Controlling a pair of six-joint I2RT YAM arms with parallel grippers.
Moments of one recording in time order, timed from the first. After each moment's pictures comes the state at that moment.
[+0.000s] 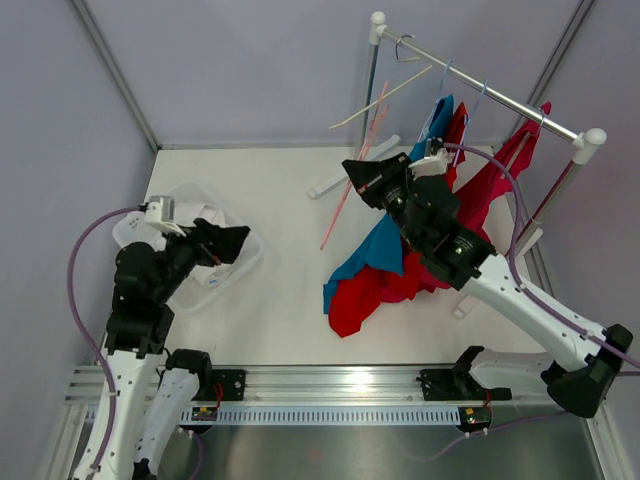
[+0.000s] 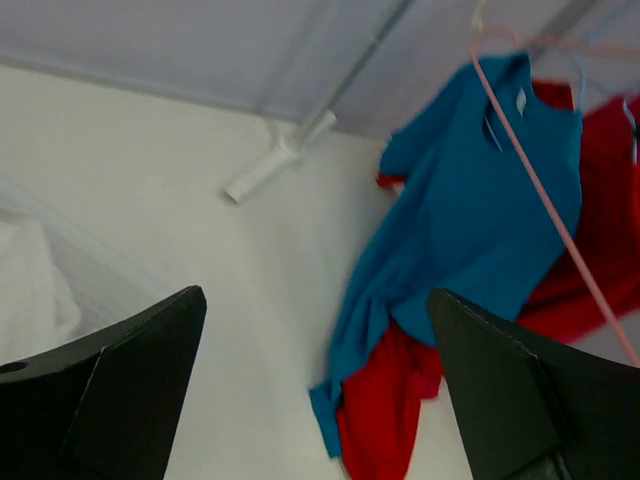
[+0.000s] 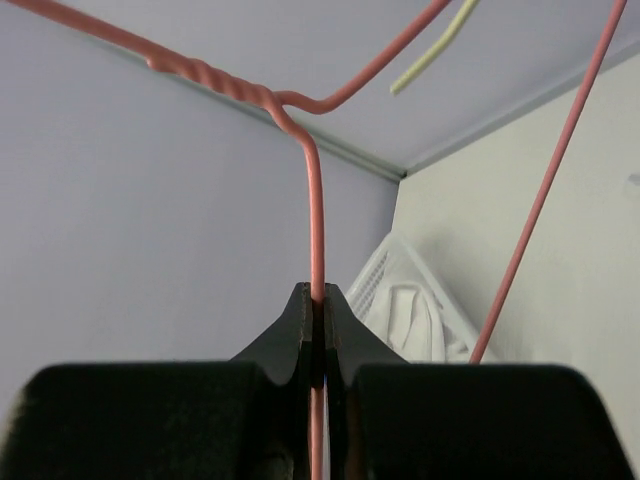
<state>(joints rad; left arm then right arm) -0.11 0.54 0.80 -0.29 0.30 -0.53 0.81 1.15 1.19 0.00 0.36 1.05</state>
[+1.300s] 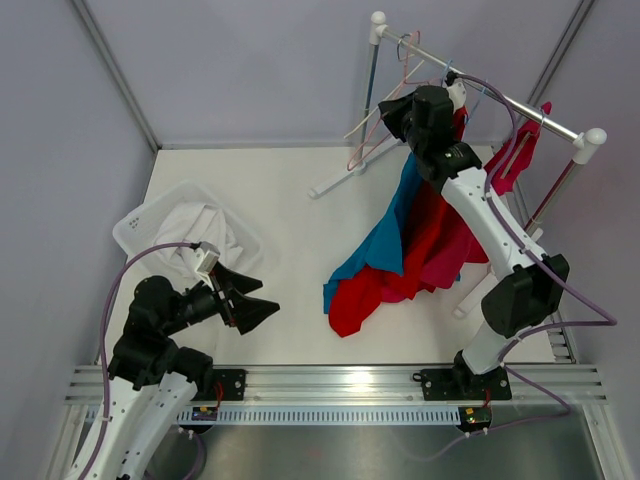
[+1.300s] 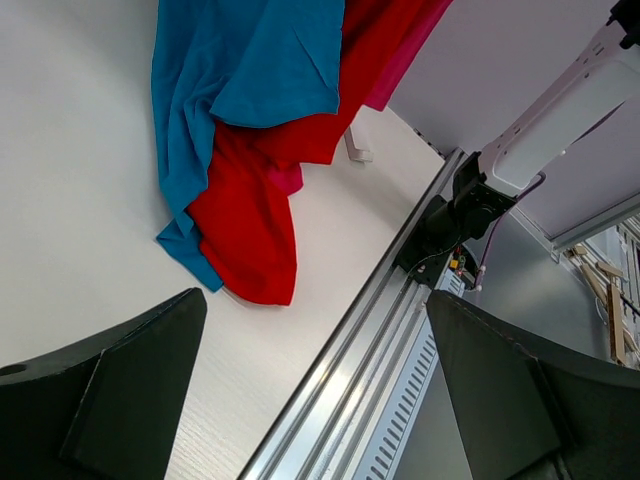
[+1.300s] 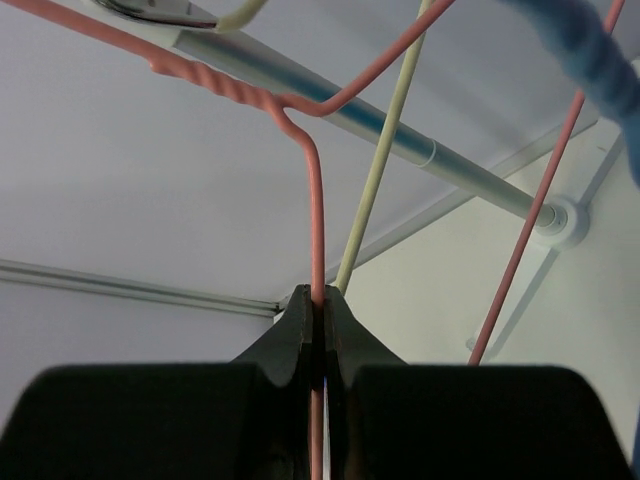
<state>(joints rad) -0.35 0.29 0.58 -0.43 0.70 -0.44 0.39 1.68 1.75 -0.23 0.26 0.99</state>
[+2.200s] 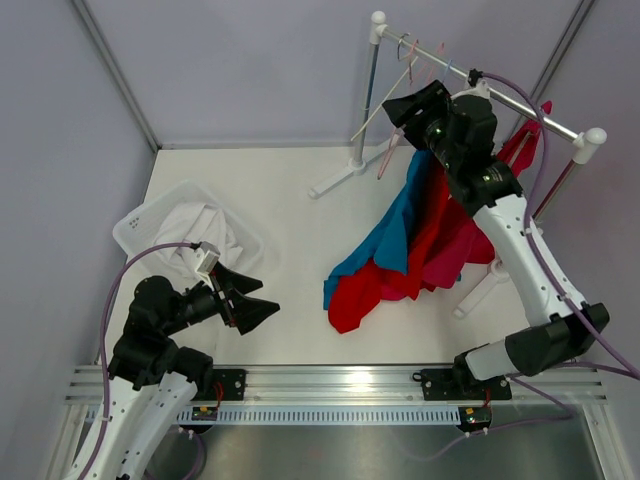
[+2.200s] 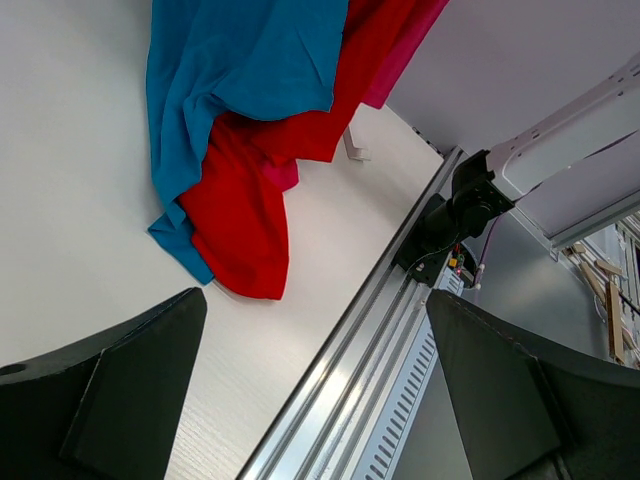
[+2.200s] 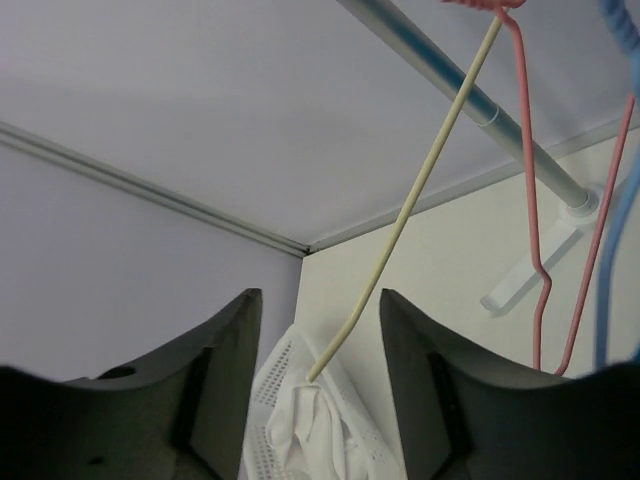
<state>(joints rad) -0.36 0.29 0.58 -0.43 0.70 -0.44 0.36 1.46 1.64 -0.26 0.05 0.91</state>
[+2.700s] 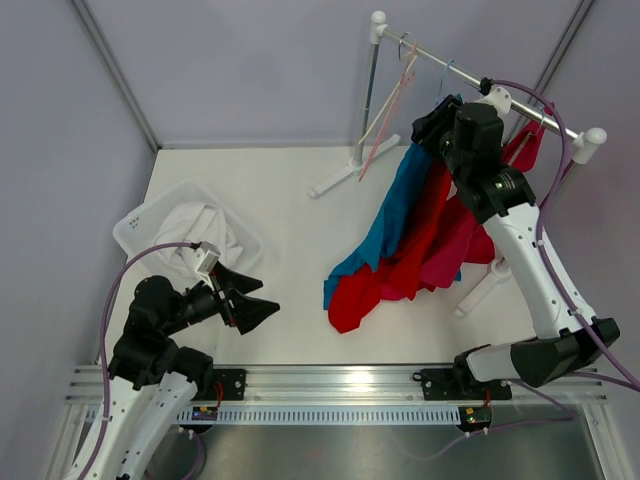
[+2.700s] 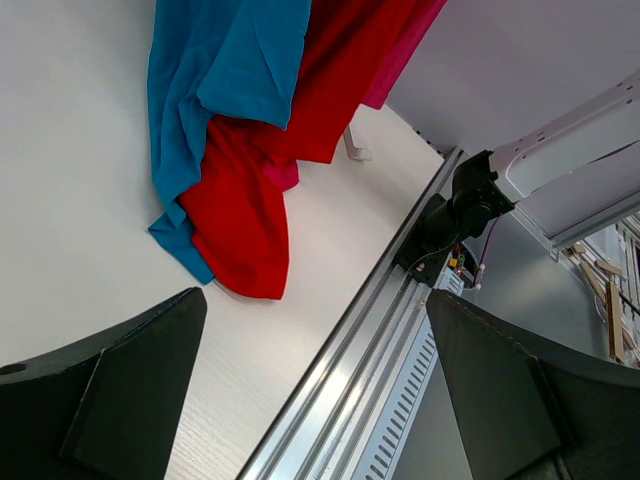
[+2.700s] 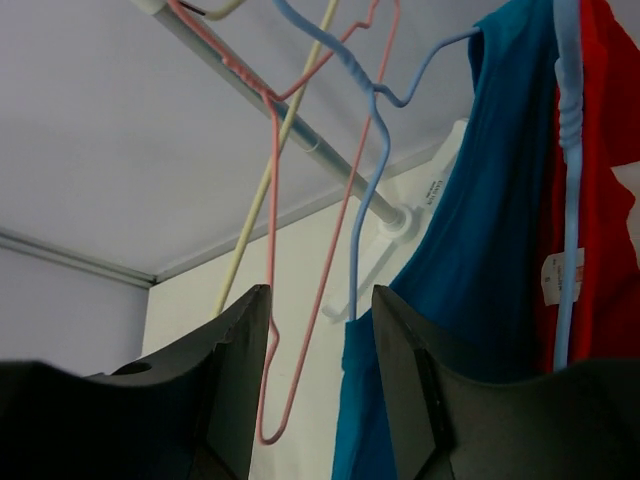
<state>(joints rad) -0.36 0.29 0.58 -0.43 0.70 -0.44 0.35 1.36 1.63 -0.47 0.29 0.67</state>
